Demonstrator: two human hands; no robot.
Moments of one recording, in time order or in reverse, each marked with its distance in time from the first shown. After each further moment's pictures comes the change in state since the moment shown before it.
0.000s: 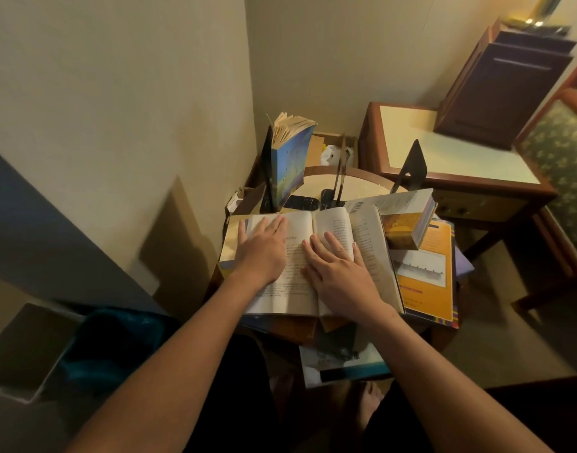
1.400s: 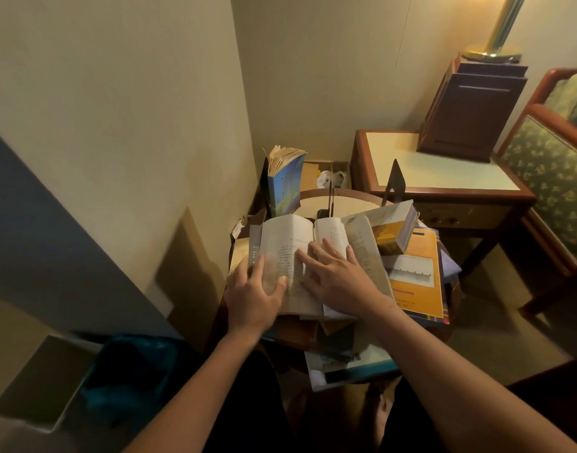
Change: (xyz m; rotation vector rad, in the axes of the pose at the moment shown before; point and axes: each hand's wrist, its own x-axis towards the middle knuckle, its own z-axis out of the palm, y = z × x) left_hand -0.085 0.005 0.004 -0.388 0.267 -0.265; right_hand -0.009 -0.004 -0.026 -0.001 0.024 -0.074
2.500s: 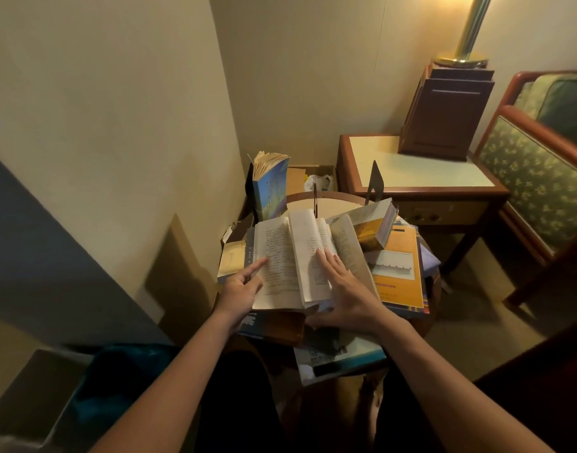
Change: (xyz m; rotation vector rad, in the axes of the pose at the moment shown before) left_hand 0.006 0.013 -0.020 -0.834 -0.314 -0.269; right_hand -0.060 0.014 0.001 0.392 -0.009 0.077
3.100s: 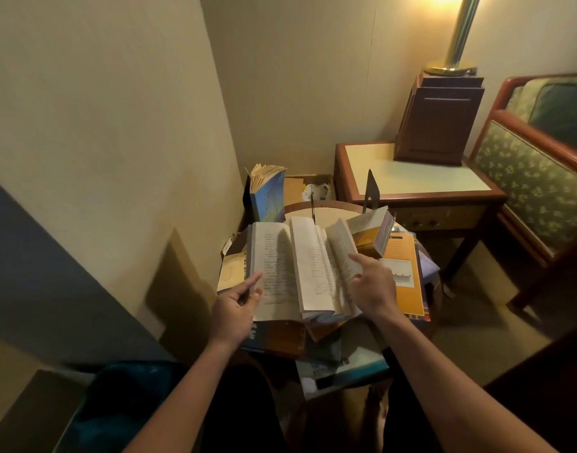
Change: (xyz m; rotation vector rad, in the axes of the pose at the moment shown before) left_hand -0.025 0.003 -0.006 0.154 0.117 0.229; right_hand 0.012 0.008 -0.021 0.164 0.560 0.401
